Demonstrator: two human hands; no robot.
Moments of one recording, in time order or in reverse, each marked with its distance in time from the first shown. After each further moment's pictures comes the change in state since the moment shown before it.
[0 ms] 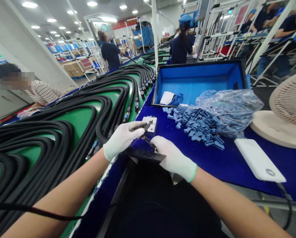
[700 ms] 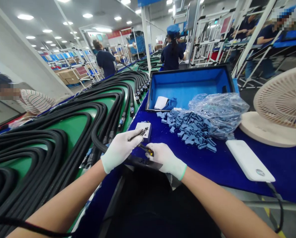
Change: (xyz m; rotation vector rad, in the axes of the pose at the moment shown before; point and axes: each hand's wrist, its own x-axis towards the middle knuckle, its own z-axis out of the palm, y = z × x) left_hand -0.001 0.024 0.023 0.175 0.042 -0.036; right_hand 0.010 0.027 0.012 -0.109 -0.036 0.092
